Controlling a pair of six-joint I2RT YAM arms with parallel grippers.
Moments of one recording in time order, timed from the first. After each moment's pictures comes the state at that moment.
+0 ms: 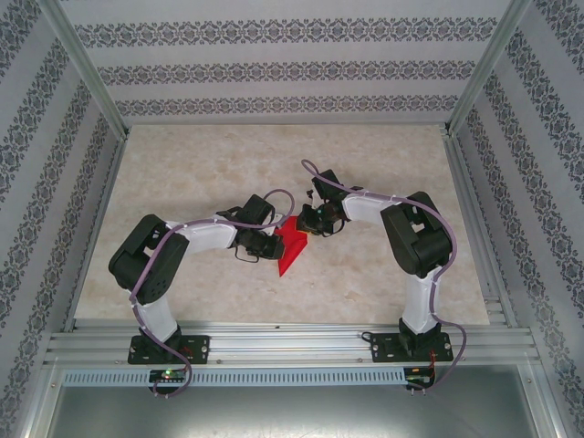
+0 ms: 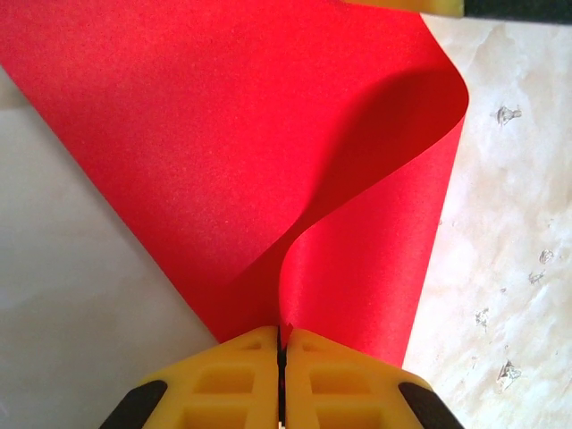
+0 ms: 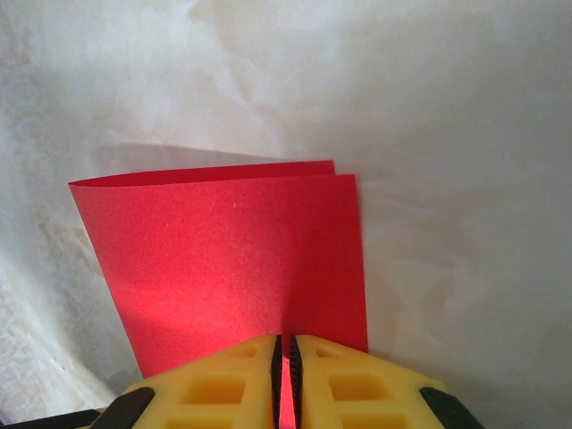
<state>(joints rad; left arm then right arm) -0.58 1.78 0.95 -0.31 0.39 -0.37 0.48 1.97 1.18 -0.35 -0.47 0.64</state>
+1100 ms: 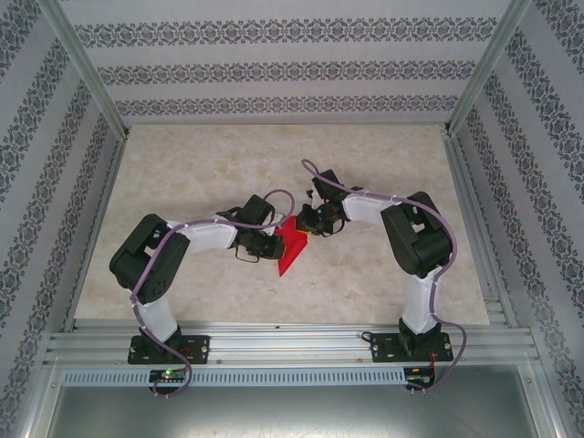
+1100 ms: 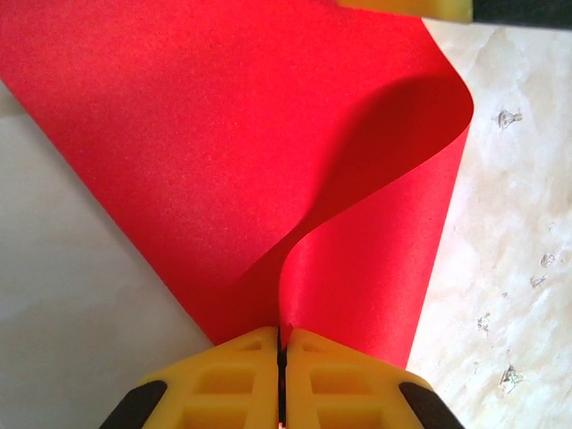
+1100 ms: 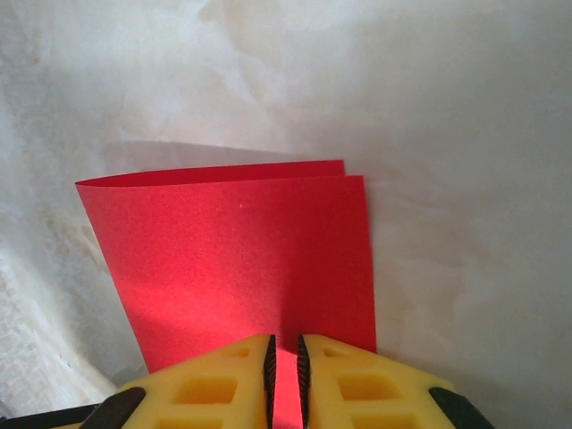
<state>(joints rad) -0.58 1.79 0.95 -0.29 0.40 -0.37 0.48 1.96 1.17 -0.35 -0.48 0.65</state>
